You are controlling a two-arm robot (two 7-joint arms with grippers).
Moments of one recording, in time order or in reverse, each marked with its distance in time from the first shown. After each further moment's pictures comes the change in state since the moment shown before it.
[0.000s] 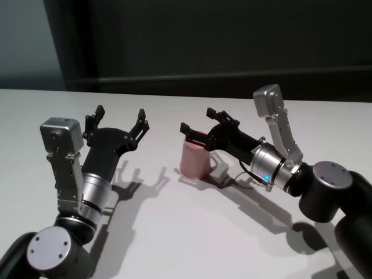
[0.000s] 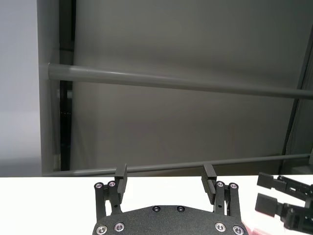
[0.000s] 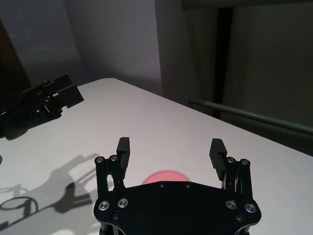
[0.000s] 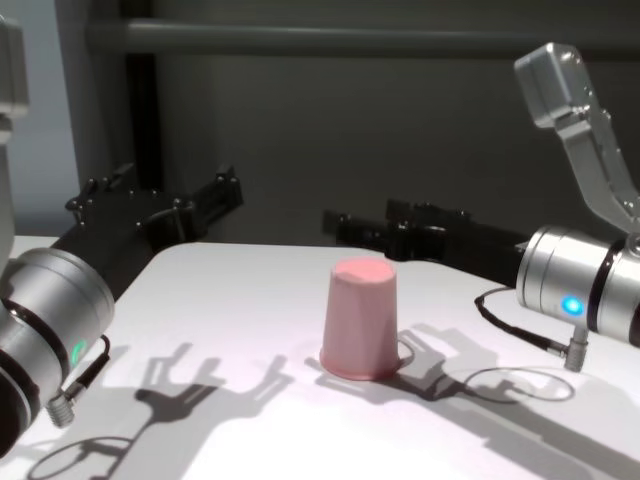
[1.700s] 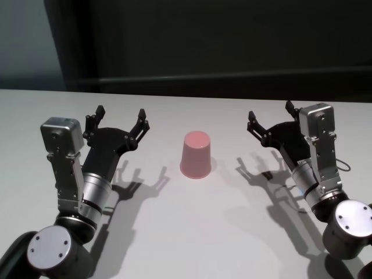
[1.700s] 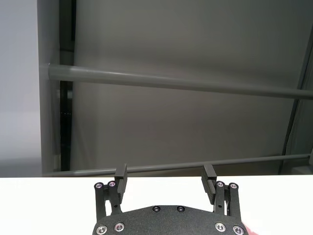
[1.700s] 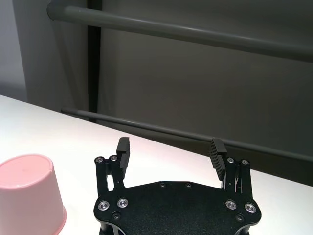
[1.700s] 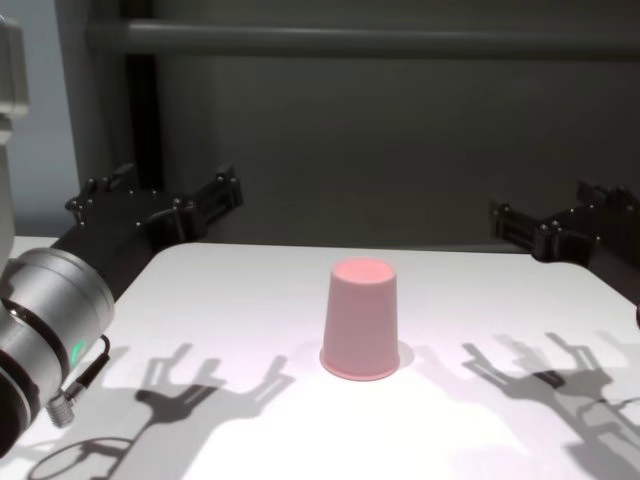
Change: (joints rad) left arm 0.000 0.000 0.000 0.000 0.000 0.000 0.000; right arm -0.250 0.000 0.177 -0.227 -0.307 -0.114 -0.462
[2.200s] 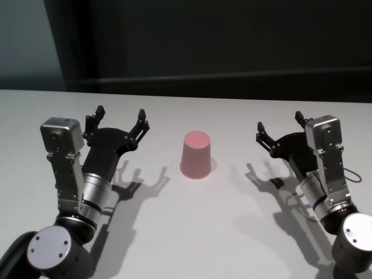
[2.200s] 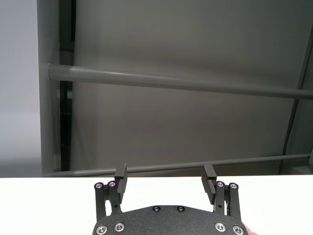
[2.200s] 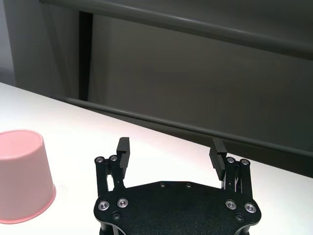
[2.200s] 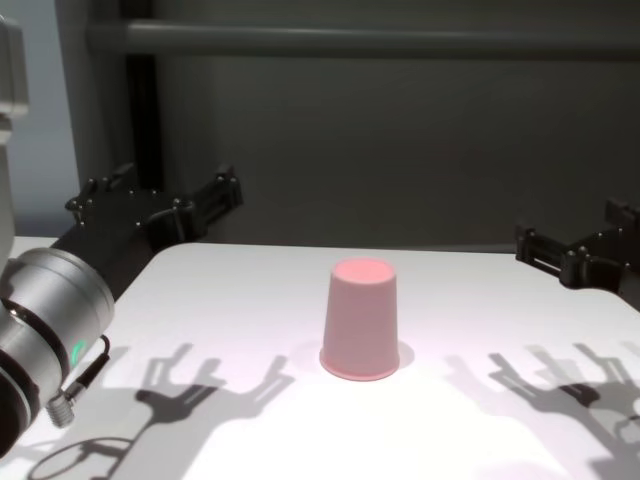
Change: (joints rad) left arm 0.000 0.000 0.000 0.000 0.000 0.000 0.000; right arm -0.065 0.011 0.027 -0.049 -0.055 0.015 -0.030
